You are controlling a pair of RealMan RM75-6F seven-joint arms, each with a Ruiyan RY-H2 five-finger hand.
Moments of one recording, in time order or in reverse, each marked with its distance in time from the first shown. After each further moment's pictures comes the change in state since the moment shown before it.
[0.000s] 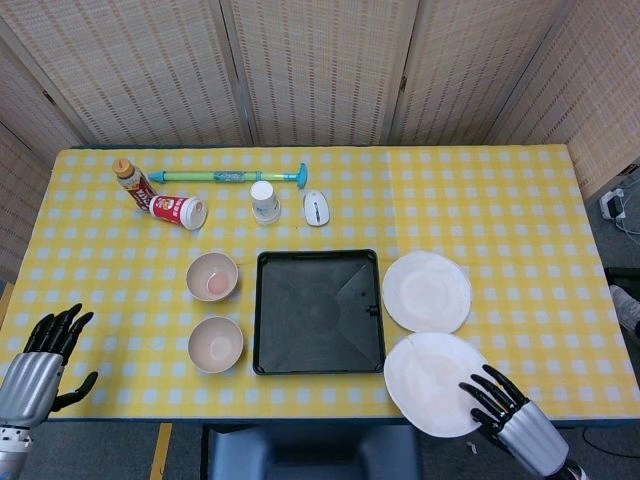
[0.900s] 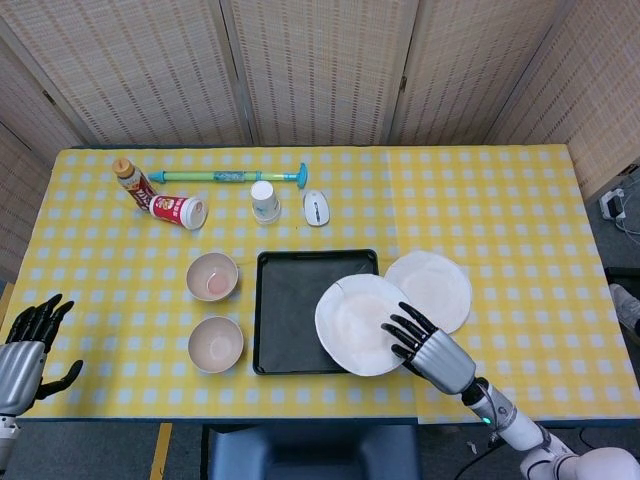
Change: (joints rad) left arm -0.019 0.030 -0.043 0.011 -0.105 -0.046 -0.059; right arm 0.422 0.009 0.083 -0.402 -0.018 -0.436 -0.260
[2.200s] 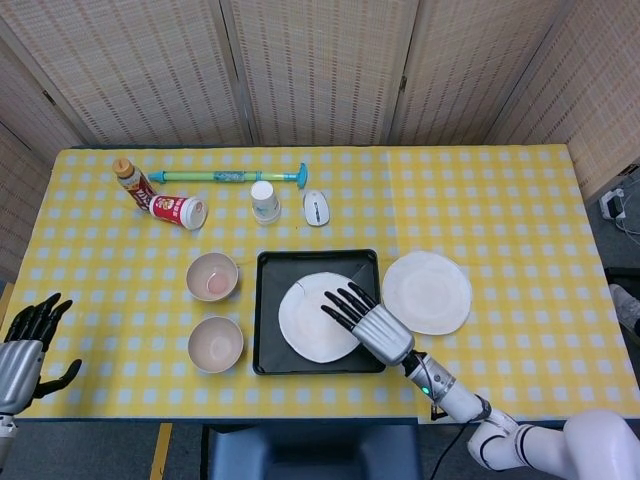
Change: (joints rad) left arm -0.003 0.005 -0.001 0.013 0.005 -0.005 -0.031; right arm 0.189 0.058 0.089 -0.428 0.190 -0.496 -0.254
